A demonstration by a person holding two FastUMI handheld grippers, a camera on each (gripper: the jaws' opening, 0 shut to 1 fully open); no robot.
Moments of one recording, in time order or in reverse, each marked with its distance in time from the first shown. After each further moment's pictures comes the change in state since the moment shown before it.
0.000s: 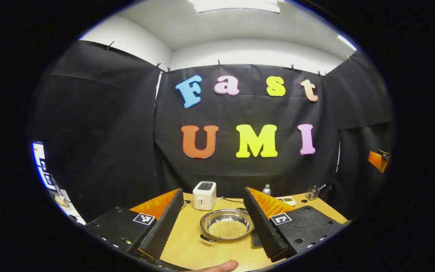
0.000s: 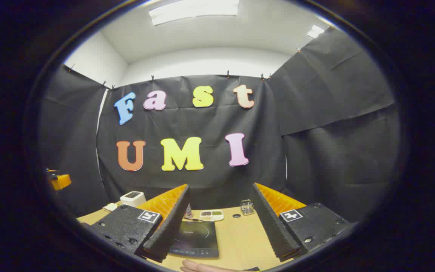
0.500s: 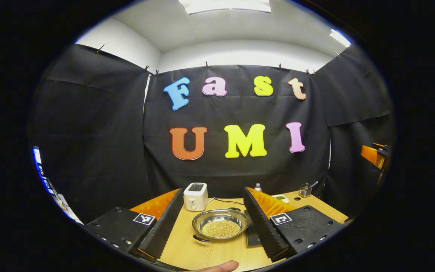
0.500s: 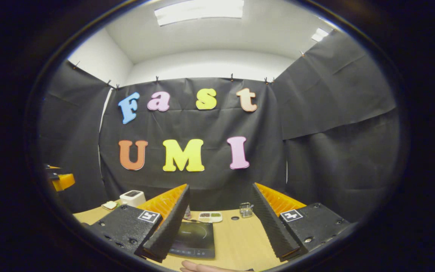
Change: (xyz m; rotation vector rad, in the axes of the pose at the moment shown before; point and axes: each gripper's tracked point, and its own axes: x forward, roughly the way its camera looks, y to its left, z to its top) left arm -0.005 -0.027 -0.005 0.026 -0.009 -0.059; right arm -0.005 -0.002 0.001 -0.031 -0.022 0.018
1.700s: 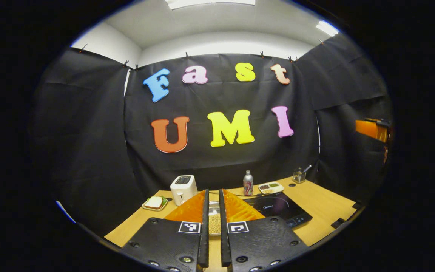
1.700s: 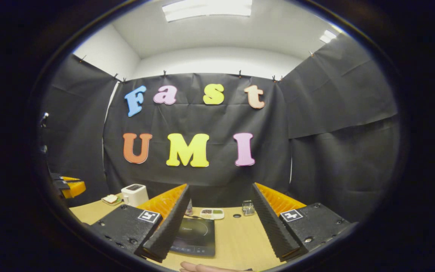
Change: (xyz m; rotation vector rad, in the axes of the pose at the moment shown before) left arm 0.029 -0.026 -0.076 0.076 0.117 -0.138; right arm 0.009 0.015 -0.016 -0.050 0.036 0.029
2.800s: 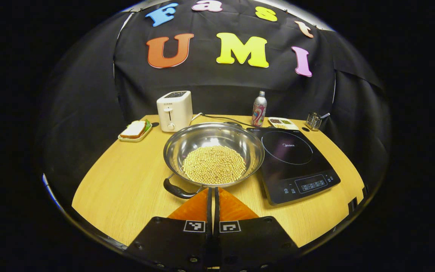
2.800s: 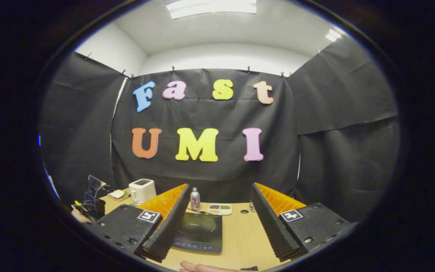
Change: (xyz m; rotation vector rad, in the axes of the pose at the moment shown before) left arm 0.083 0.011 -0.223 -0.160 0.533 -0.028; right arm -0.001 0.023 -0.017 0.001 0.038 0.062
